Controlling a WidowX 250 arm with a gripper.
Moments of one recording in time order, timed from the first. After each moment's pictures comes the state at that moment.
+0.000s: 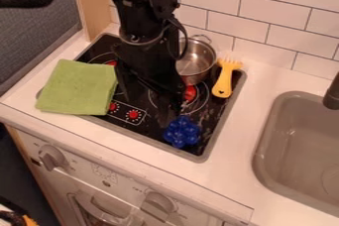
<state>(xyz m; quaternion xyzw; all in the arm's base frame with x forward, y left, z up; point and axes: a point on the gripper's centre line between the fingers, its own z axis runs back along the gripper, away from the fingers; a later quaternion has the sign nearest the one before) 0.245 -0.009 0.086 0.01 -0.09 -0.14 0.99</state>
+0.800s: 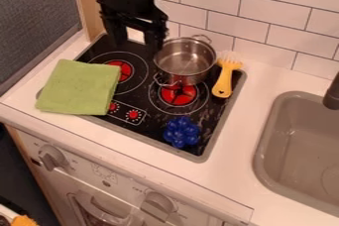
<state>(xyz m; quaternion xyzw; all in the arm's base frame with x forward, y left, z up) 0.331 0.074 0.089 0.02 -0.10 -0.01 1.00</state>
